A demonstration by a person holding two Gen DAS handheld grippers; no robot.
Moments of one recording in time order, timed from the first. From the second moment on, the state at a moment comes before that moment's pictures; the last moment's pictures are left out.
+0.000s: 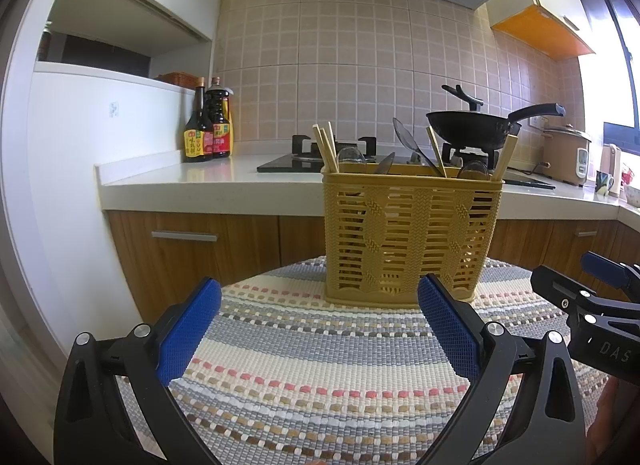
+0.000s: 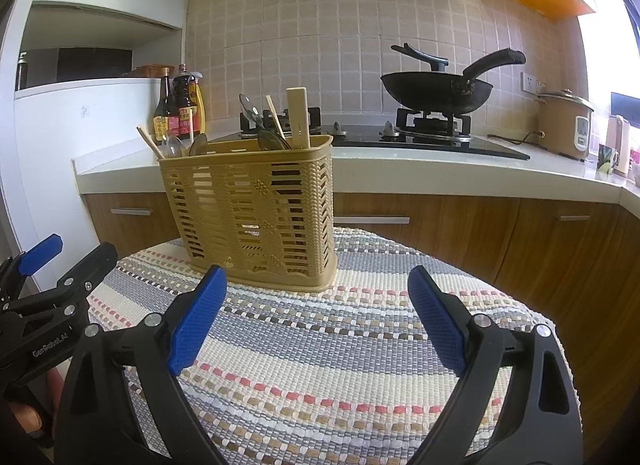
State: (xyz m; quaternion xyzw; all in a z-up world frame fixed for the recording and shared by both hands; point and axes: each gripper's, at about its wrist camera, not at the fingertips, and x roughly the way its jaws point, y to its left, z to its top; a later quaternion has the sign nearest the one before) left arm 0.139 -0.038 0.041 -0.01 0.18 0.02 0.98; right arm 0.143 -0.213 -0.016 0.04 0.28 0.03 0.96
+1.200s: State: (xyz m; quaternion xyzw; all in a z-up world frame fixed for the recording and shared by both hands) left arm 0.139 -0.040 0.040 0.00 0.17 0.02 0.98; right arm 0.144 -0.209 -0.018 0.04 0.29 0.03 0.96
